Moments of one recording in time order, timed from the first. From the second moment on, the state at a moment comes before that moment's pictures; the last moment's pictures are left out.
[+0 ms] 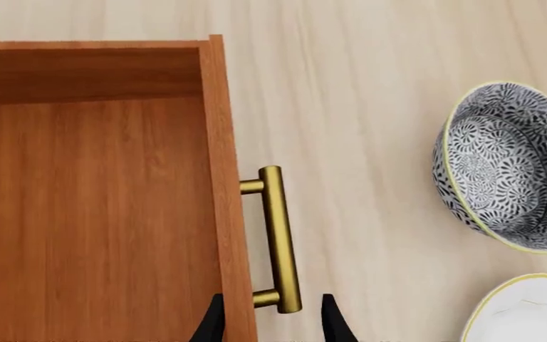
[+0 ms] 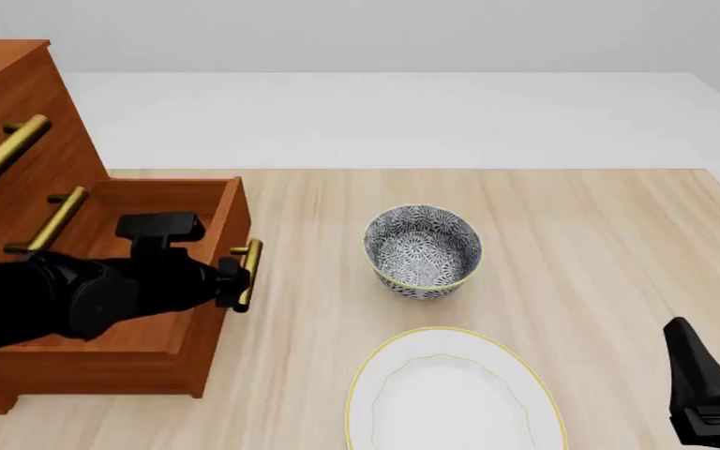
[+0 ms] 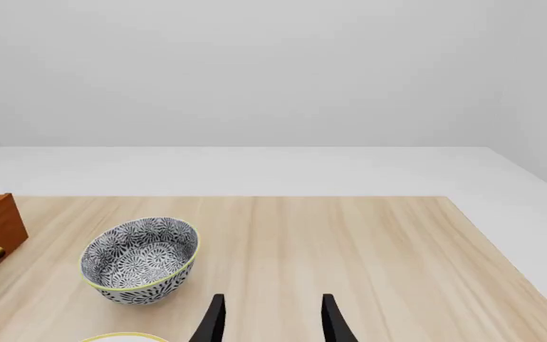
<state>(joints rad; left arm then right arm) -0.33 1.45 -0.64 0.06 -0.31 0.00 0.01 0.00 0.00 0.00</state>
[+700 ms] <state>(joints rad) -0.27 1.25 -0.79 0.23 -0.10 0.00 0.01 0.00 0.00 0.00</state>
